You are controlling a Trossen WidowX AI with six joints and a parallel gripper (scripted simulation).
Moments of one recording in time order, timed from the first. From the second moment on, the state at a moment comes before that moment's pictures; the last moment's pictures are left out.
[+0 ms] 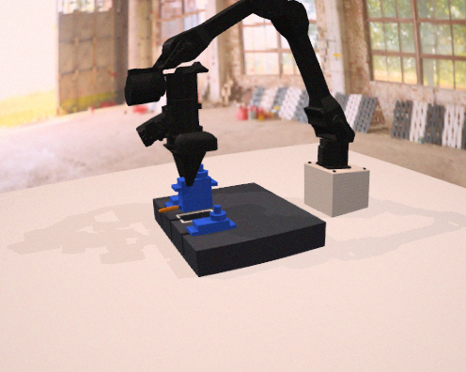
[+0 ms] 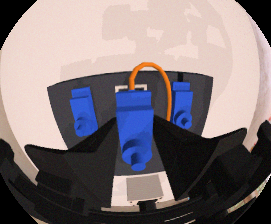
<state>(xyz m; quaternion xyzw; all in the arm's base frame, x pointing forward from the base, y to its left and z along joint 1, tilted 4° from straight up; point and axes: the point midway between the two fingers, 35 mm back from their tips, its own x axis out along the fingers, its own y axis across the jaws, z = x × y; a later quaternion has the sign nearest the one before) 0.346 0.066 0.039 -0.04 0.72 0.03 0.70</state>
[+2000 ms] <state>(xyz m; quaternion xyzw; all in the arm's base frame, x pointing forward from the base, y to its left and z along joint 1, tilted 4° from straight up) 0.343 0.066 -0.012 -0.04 0.72 0.04 0.69</state>
